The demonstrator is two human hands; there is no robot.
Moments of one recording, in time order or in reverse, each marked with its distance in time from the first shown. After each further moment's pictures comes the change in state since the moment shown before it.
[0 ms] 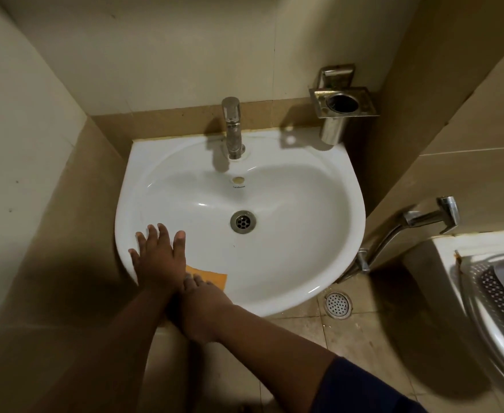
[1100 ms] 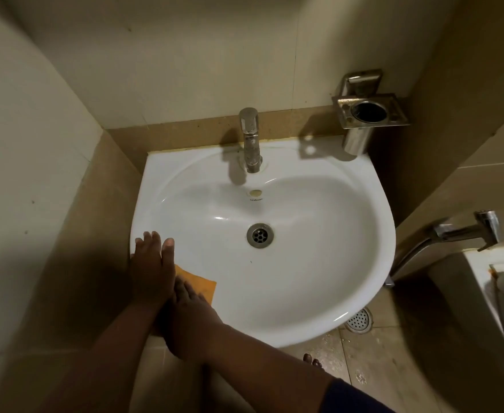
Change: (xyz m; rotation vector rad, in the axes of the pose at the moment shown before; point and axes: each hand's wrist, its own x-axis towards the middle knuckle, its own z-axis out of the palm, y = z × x) left_hand 0.028 -0.029 -0.019 -0.219 0.054 0.025; right_hand 0.052 -0.021 0.013 0.095 0.051 -0.056
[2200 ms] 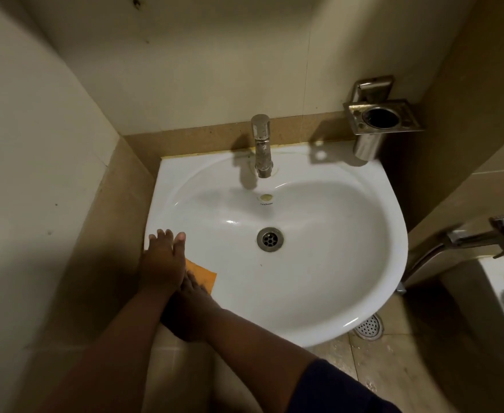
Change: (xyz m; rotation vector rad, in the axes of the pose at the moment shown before) left_hand 0.018 0.000 -0.008 0.109 -0.049 -0.006; right_hand 0.032 0.001 0.000 0.136 0.029 0.005
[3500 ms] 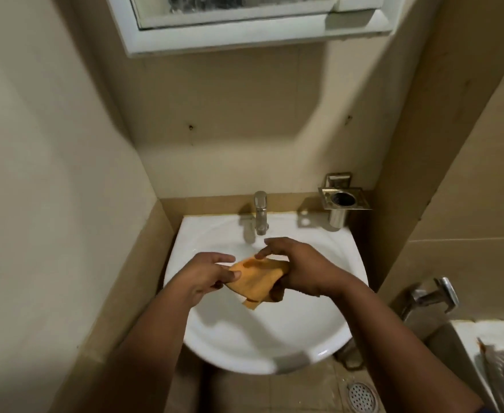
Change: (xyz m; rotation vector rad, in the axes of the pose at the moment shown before) left_hand -0.073 0.116 -0.113 -0.790 -0.483 -0.109; right_hand -0.193 -0.004 -0.221 0.087 0.386 -0.019
